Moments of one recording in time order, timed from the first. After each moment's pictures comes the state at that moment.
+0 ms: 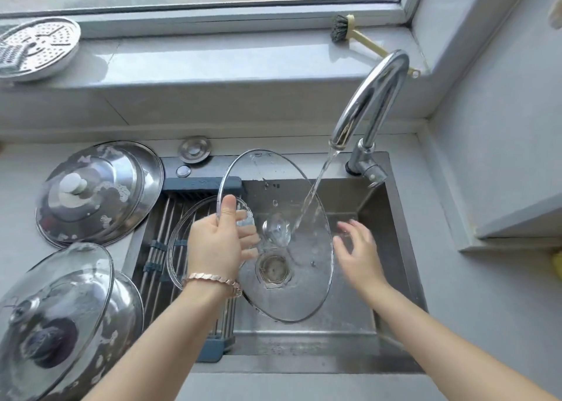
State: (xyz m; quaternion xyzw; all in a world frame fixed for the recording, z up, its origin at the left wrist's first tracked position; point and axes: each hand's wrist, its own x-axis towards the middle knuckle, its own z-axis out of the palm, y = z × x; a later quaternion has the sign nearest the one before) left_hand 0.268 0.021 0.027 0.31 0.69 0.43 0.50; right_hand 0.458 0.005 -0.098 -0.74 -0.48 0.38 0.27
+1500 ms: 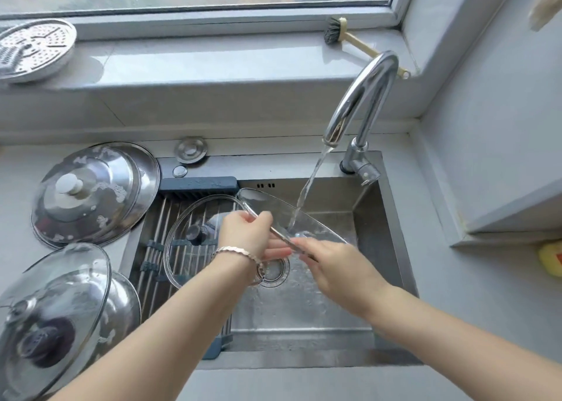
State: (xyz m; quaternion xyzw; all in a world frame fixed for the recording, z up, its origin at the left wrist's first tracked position) left_hand 0.292 0.027 0.026 0.28 0.69 0.30 0.60; right_hand 0.435 -0.020 -0.022 -0.54 -0.78 0.27 0.16
